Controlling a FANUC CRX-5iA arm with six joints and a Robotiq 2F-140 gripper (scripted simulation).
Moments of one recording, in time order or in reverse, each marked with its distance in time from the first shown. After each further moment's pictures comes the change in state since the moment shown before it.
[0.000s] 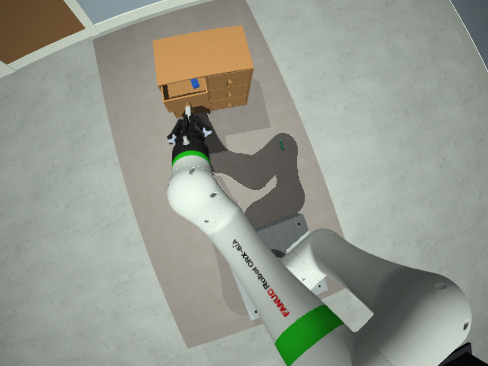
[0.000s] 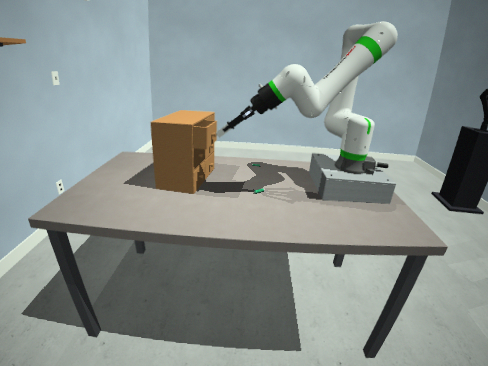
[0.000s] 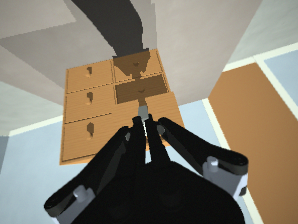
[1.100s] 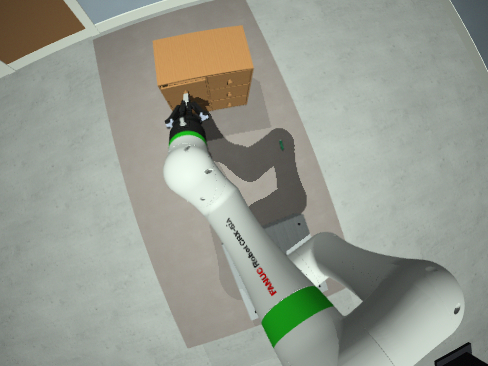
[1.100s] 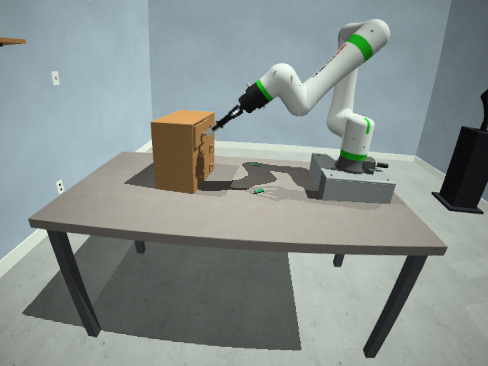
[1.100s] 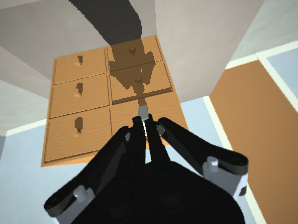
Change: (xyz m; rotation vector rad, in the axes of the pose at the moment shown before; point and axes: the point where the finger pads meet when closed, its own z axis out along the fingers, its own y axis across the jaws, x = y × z) arm -0.030 0.000 0.036 0.000 0.000 0.000
